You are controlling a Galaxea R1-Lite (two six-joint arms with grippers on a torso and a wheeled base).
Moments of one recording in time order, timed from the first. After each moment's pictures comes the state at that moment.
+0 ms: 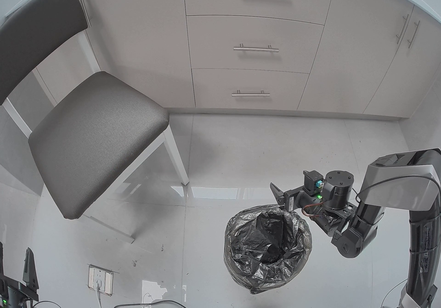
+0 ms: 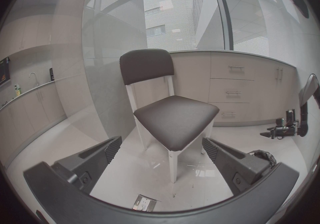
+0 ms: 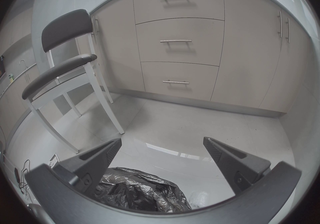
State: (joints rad) left arm 0.02 0.05 -0.03 -0.07 0.23 -0.01; right arm 0.45 2.35 -0.63 -1.55 -0.18 -0.07
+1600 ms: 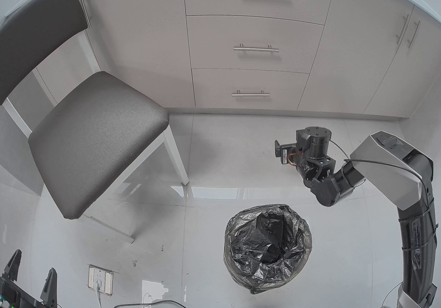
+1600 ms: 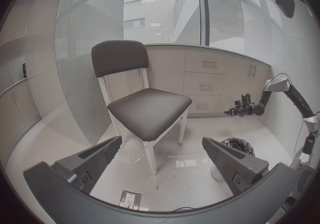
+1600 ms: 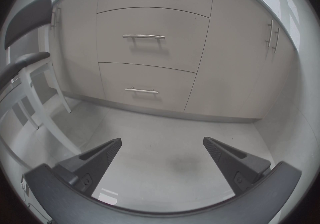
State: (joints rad) left arm 0.00 0.01 -0.02 0.02 -0.01 0.00; right arm 0.38 2.46 -1.29 -1.04 -0.42 -0.09
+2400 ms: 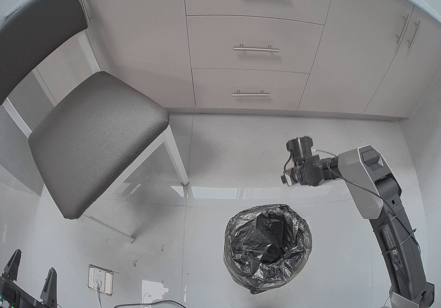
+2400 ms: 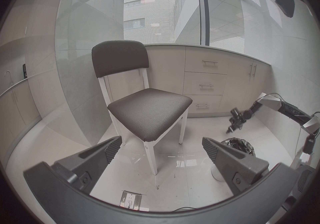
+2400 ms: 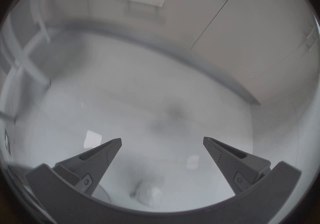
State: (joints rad) left arm 0.00 0.01 -0.02 0.01 -0.01 0.00; right arm 0.27 2.80 -2.00 -0.12 -0.45 -0.16
